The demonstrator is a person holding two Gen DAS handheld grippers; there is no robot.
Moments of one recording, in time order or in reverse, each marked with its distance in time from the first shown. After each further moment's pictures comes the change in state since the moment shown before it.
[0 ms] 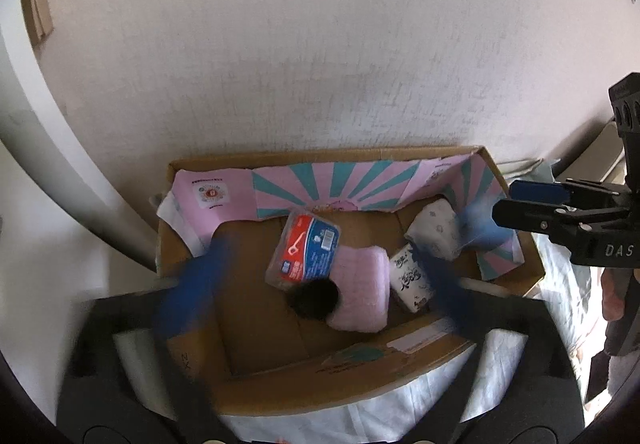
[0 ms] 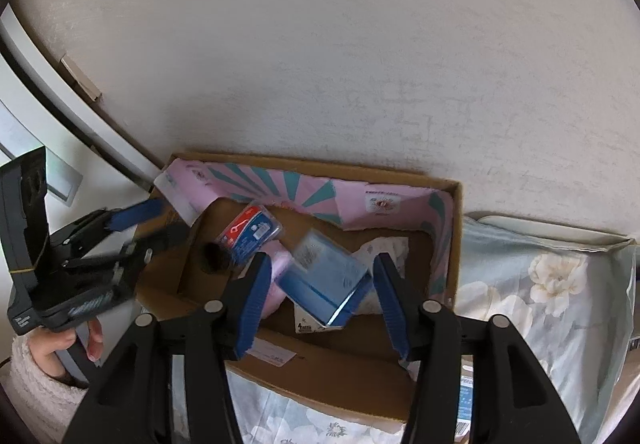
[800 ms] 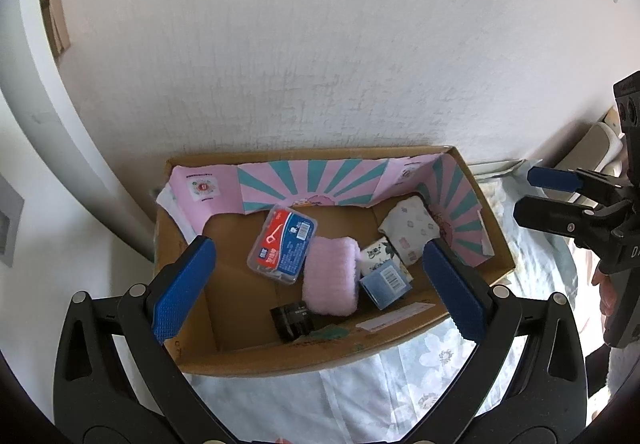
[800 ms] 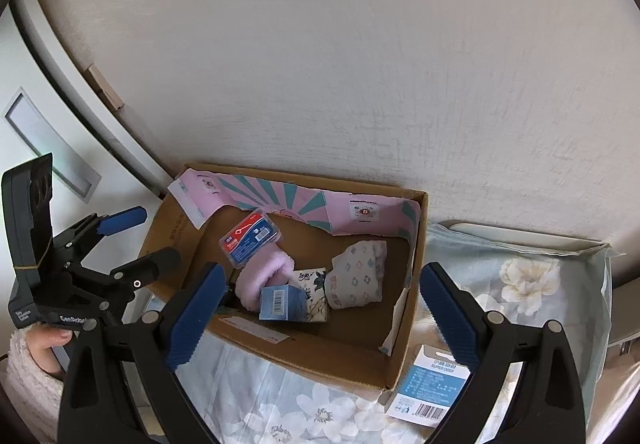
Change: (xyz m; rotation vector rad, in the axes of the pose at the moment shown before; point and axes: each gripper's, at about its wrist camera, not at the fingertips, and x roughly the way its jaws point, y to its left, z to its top) left arm -0.031 -0.020 -0.006 0.000 -0.005 -0.010; right arm -0.043 0.000 -0.011 -0.031 -0.066 -0.012
